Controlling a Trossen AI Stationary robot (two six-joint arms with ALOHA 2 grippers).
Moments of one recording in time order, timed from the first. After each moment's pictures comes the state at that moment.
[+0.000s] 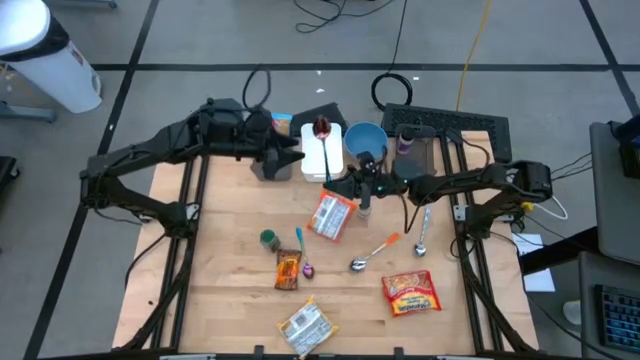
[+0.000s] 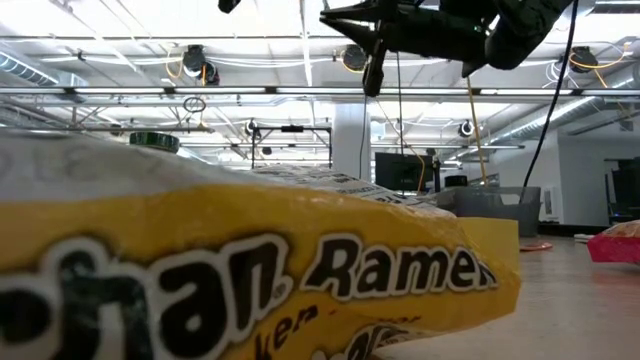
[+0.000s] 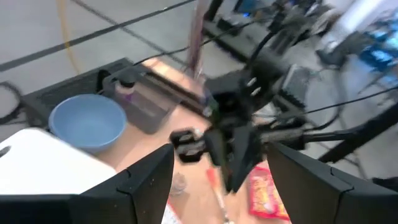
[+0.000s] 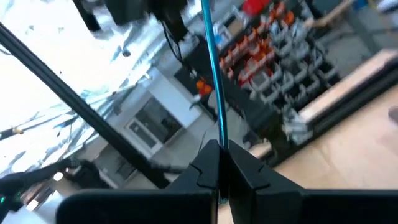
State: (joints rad) left arm 0.26 1.27 1.47 -0.52 0.12 -0.40; right arm -0.17 1.49 0.76 0.93 -0.25 0.81
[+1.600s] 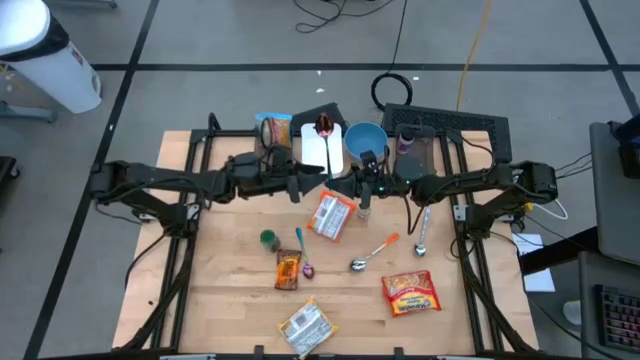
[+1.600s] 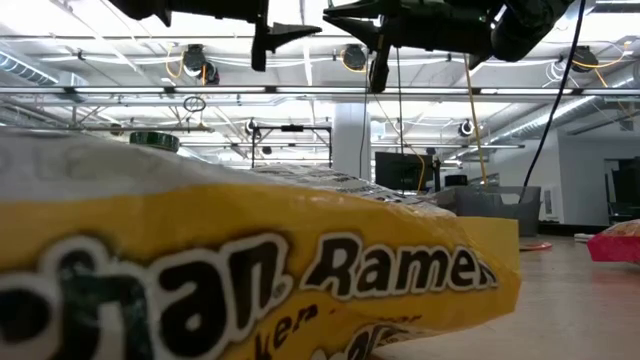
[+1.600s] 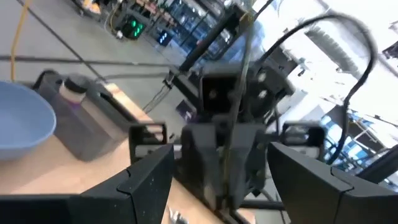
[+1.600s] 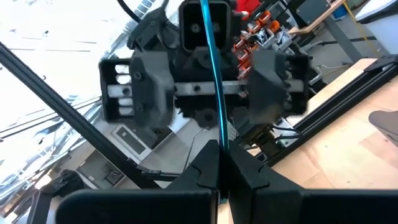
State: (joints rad) left arm 0.10 1.36 0.87 0.53 -0.07 -0.72; right arm -0.15 1.45 0.76 0.86 -0.19 0.80
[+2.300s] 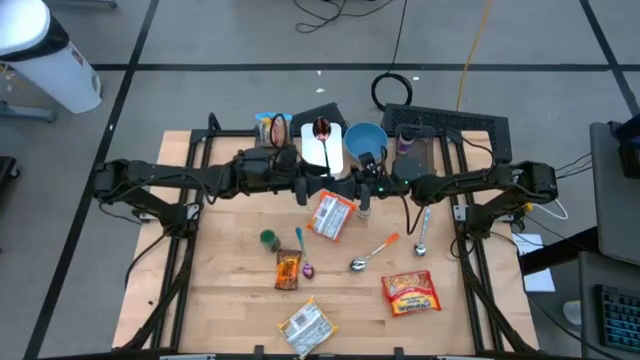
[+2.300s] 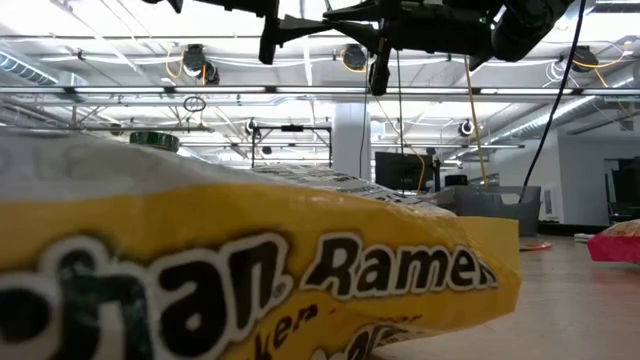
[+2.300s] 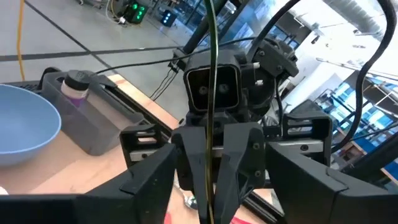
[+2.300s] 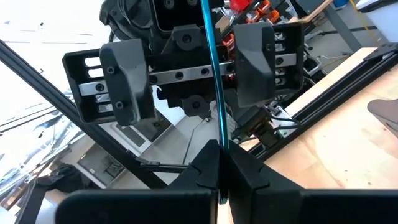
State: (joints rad) left arm 0.10 1.39 1.01 0.33 -0.03 -0.62; right arm -0.15 1.45 0.76 0.83 -0.21 0.80
